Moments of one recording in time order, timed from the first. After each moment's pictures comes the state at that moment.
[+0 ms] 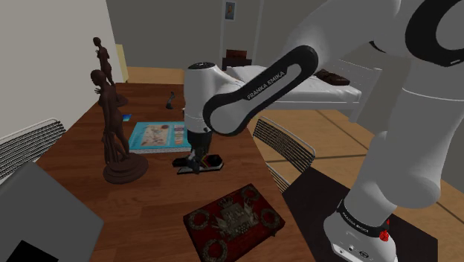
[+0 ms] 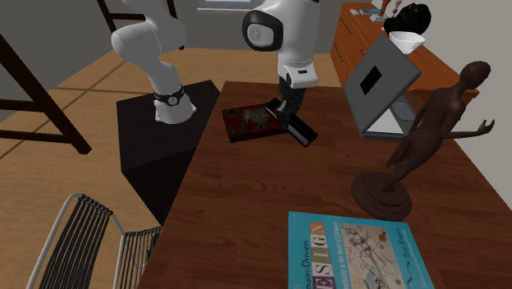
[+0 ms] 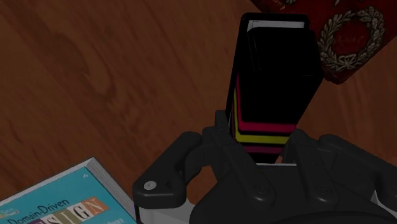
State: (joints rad) arm 0.32 0.12 0.27 -2.21 -0.06 2.35 0.14
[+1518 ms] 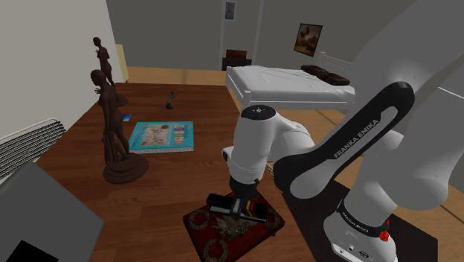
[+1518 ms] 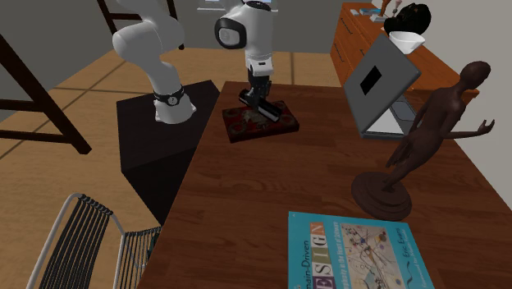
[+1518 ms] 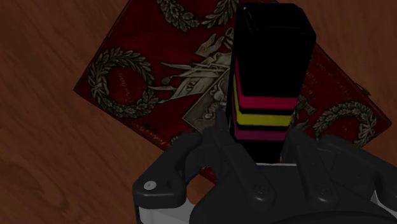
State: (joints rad) arm 0.44 -0.19 0.41 -2.73 0.11 2.58 0.27
